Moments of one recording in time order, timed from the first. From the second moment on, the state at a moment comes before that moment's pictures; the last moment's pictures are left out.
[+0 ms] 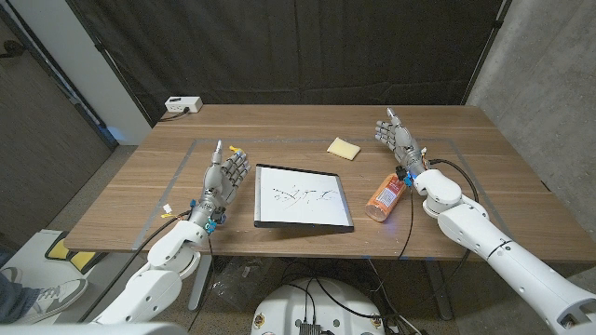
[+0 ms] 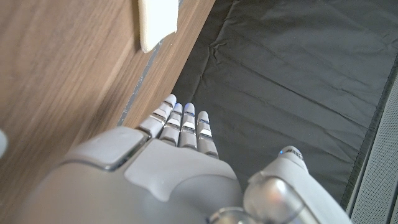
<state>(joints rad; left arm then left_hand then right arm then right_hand) 1.44 0.66 0.18 -1.87 -0.91 -0.31 0.00 0.33 -0.02 -0.02 0.08 0.30 -0.04 0.08 0.20 0.18 0.01 0.05 0.22 0.19 -0.04 0.06 0.19 0.18 -0.04 -0.01 0.22 0.18 -0.97 -0.63 -0.38 -1.60 0.50 0.16 -0.16 0.13 -0.02 0.14 -0.05 0.21 0.19 0.12 0.20 0.18 0.22 0.13 0.22 0.18 0.13 0.10 0.18 0.18 0.20 -0.03 0.21 0.18</state>
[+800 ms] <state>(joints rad) 1.74 0.69 0.02 -2.16 -1.12 -0.16 0.15 0.47 0.05 0.02 0.02 0.24 -0.11 0.12 0.20 0.19 0.03 0.12 0.21 0.19 0.07 0.14 0.20 0.18 0.18 0.17 0.27 0.18 -0.97 -0.65 -0.39 -1.65 0.50 0.10 -0.16 0.13 -0.02 0.13 -0.05 0.21 0.19 0.11 0.20 0.18 0.22 0.13 0.22 0.18 0.14 0.10 0.18 0.18 0.20 -0.03 0.21 0.18</state>
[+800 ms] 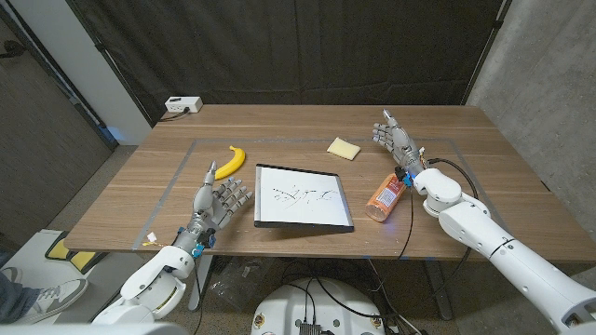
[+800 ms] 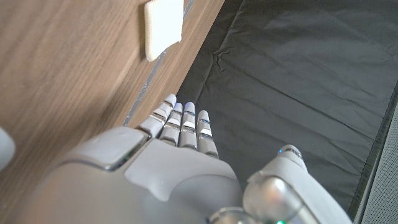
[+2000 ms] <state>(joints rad) 1.83 0.69 -0.13 -2.31 -1.26 0.09 0.29 0.58 0.08 0.06 -0.03 0.21 -0.04 0.12 0.21 0.19 0.07 0.13 0.22 0.19 0.11 0.15 0.20 0.18 0.24 0.19 0.26 0.18 -0.95 -0.64 -0.41 -1.65 0.46 0.05 -0.20 0.13 -0.01 0.14 -0.06 0.21 0.19 0.11 0.20 0.18 0.23 0.13 0.22 0.18 0.14 0.10 0.18 0.18 0.21 -0.02 0.21 0.18</state>
